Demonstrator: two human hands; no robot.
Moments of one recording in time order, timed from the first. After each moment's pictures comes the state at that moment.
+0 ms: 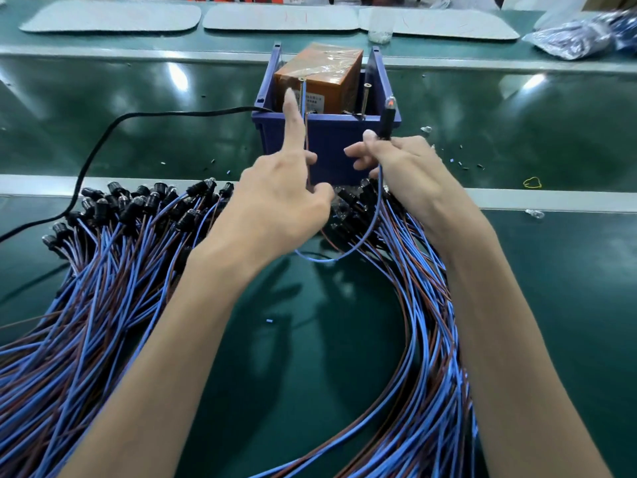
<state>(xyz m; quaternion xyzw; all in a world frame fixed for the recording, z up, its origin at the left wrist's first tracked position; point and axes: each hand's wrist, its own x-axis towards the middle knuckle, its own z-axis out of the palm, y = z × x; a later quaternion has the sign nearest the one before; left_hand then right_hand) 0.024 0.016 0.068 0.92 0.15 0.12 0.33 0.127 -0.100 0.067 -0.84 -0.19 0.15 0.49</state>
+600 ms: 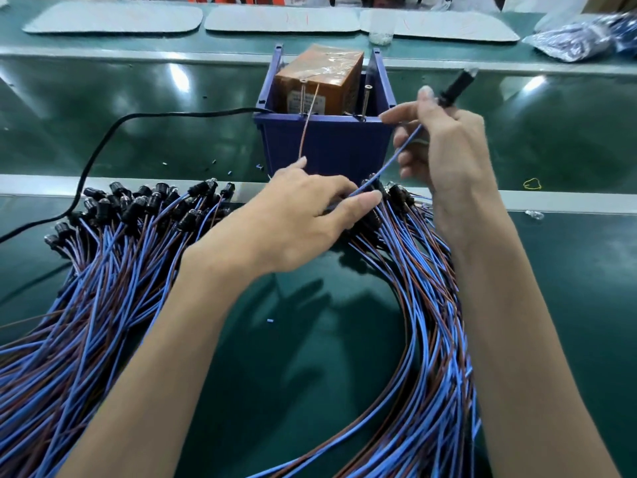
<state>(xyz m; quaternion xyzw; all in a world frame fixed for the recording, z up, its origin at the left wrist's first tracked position) 0.020 0.010 0.076 0.97 0.00 0.02 0.25 0.123 -0.112 0.084 -0.69 -0.14 0.09 0.70</state>
